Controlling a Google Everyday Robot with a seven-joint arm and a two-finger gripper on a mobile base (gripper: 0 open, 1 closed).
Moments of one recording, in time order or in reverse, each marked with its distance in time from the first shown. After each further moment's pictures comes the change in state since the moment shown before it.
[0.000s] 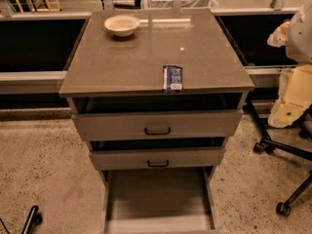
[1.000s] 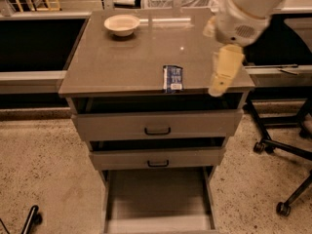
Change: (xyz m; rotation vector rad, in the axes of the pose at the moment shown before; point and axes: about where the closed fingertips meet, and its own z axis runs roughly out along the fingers) arm -0.091 -0.066 0.068 -0.081 -0.100 -0.172
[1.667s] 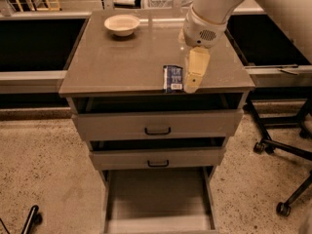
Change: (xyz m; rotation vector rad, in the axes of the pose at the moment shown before) arm -0.043 -0.037 0.064 -0.086 -0.009 -0.061
